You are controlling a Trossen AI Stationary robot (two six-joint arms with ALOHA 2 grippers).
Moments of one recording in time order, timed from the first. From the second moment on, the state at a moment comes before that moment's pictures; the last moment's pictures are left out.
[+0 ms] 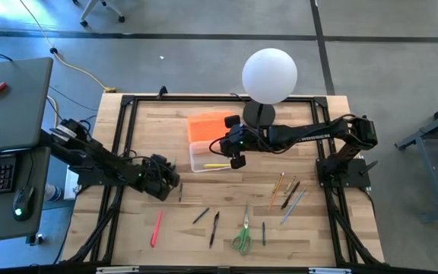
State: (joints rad) left arm -0.44 1.46 0.36 -0.18 -0.82 -1.46; right arm -0.05 1.66 1.23 -0.24 0.27 -0.54
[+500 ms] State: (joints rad) left arm -0.40 1.52 0.36 -0.10 -0.78 -1.52; right arm -0.05 1.66 1.23 -0.21 0.27 -0.56
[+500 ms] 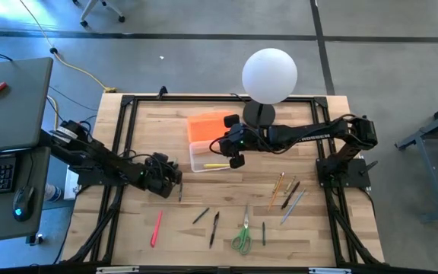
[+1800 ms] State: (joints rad) left arm -0.55 1.81 0.36 -0.09 -1.09 -1.70; right arm -0.10 1.66 1.23 -0.21 0.08 -0.61
